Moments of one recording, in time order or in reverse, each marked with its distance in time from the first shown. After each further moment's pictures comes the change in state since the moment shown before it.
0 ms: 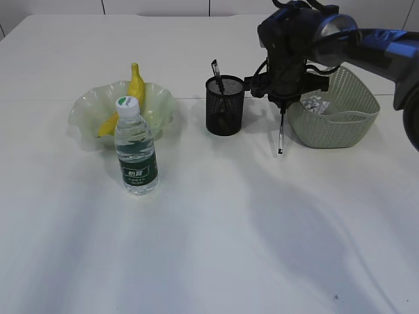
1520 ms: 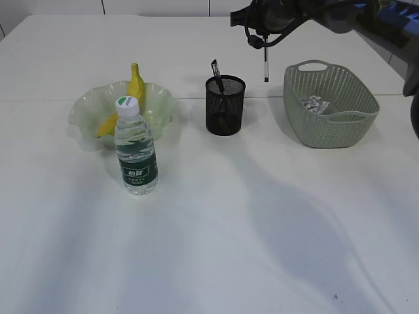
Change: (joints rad) left arm 0.000 0.000 0.000 0.000 0.006 0.000; right arm 0.000 -0.026 -0.180 -0.086 -0.305 -0.173
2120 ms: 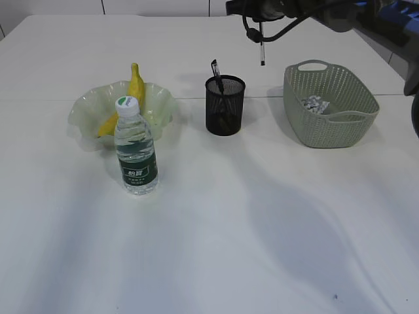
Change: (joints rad) left arm 0.000 0.000 0.000 0.000 0.000 0.000; right arm 0.002 -0.004 0.000 -0.073 -0.133 -0.004
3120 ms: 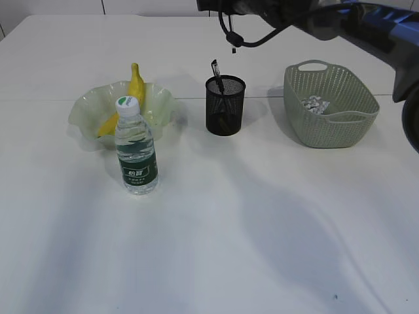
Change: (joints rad) left arm 0.000 0.000 0.000 0.000 0.025 0.000; right arm 0.048 0.000 0.037 -0.047 -0.227 -0.017
